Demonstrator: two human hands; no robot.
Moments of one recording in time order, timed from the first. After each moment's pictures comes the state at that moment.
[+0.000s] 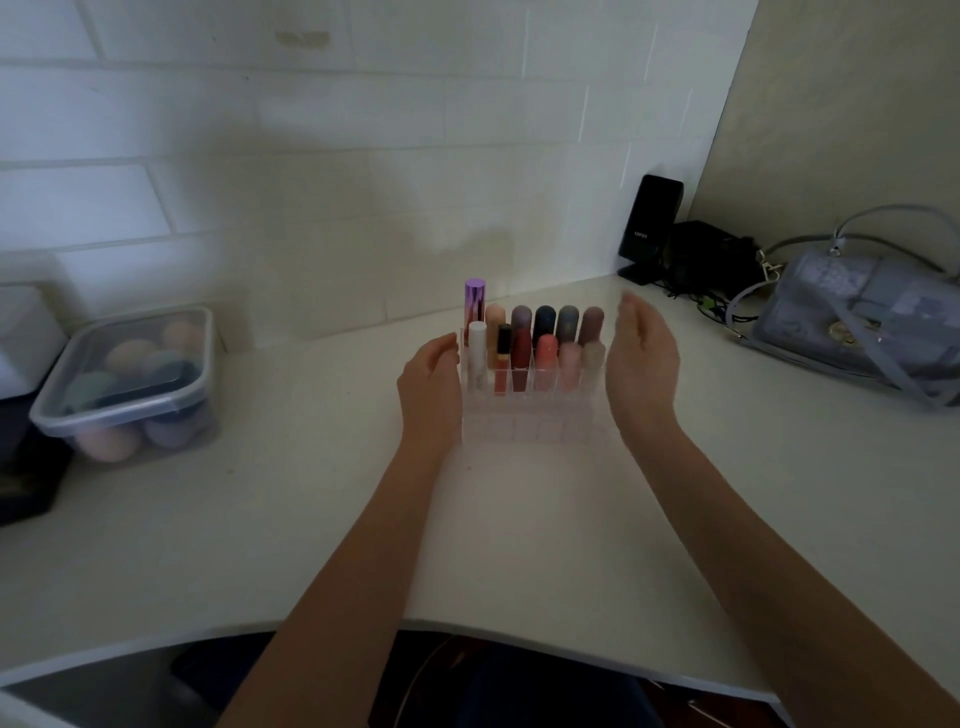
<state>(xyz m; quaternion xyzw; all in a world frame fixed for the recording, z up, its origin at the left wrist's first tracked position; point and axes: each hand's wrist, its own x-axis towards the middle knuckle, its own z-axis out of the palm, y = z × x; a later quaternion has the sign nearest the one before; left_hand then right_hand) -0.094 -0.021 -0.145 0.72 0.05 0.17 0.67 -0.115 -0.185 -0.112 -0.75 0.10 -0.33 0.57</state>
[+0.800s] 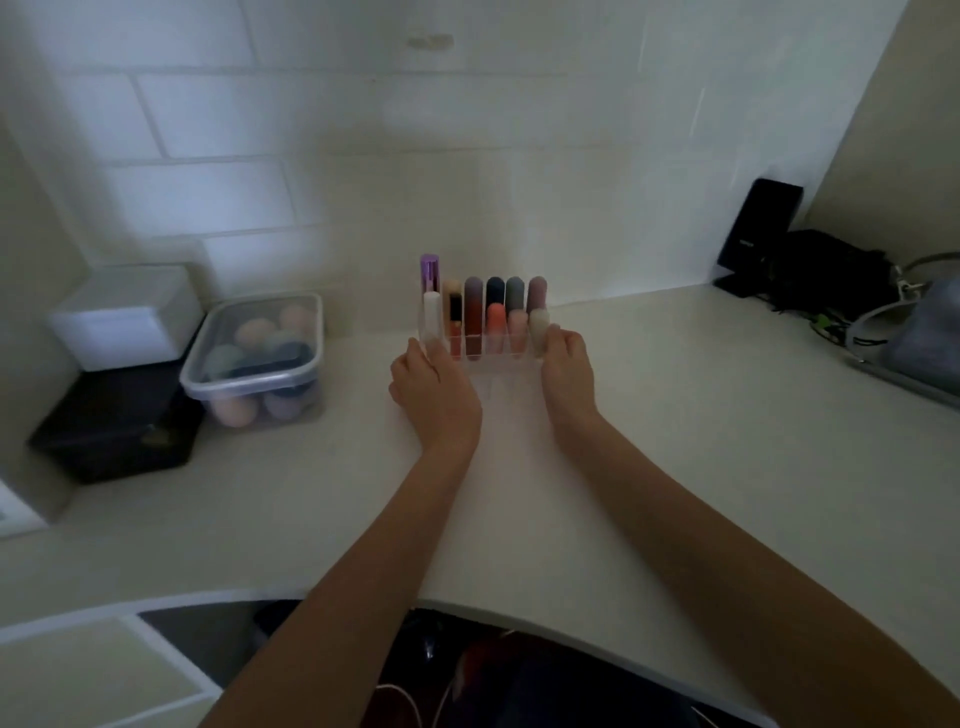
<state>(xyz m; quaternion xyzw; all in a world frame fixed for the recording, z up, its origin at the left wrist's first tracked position) -0.101 0.040 -0.144 0.75 0.23 0.31 0.53 -0.066 -0.064 -0.148 -0.75 0.05 -0.12 0.65</state>
